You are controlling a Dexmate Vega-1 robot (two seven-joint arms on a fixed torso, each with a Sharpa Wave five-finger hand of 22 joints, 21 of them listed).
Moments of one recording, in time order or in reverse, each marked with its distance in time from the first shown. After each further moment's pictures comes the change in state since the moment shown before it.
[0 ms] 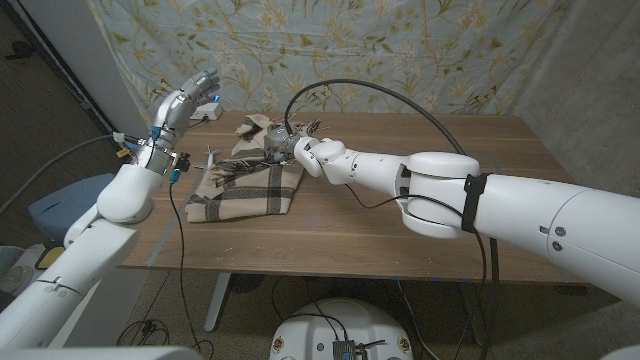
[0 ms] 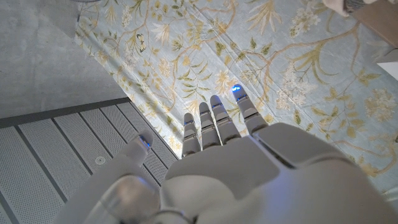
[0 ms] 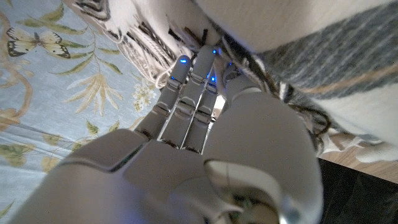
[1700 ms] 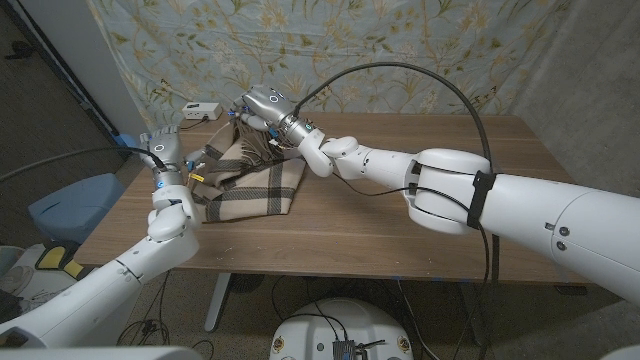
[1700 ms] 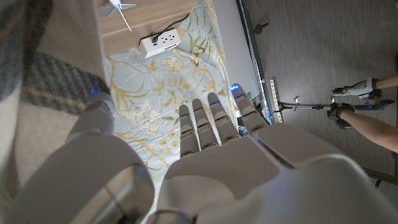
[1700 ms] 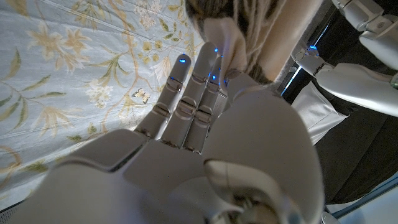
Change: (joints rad) left arm -0.255 0.071 0.517 0.058 0.790 1.236 0.442; left_hand 0.310 -0.238 -0.206 -0.200 0.034 0.096 -0.016 0.009 0.007 0.054 -0.099 0.031 0.010 -0.005 -0.048 0.019 0.011 0.013 -0.023 -0.074 -0.002; right arm -0.009 -0.050 0.105 0.006 -0.105 0.356 -0.718; right_hand 0.017 -0.009 0.015 -0.005 -0.008 0.048 0.005 -0.013 -0.001 0.026 -0.013 0.064 0.066 0.028 -0.017 -0.009 0.046 -0.004 0.004 0.036 -0.007
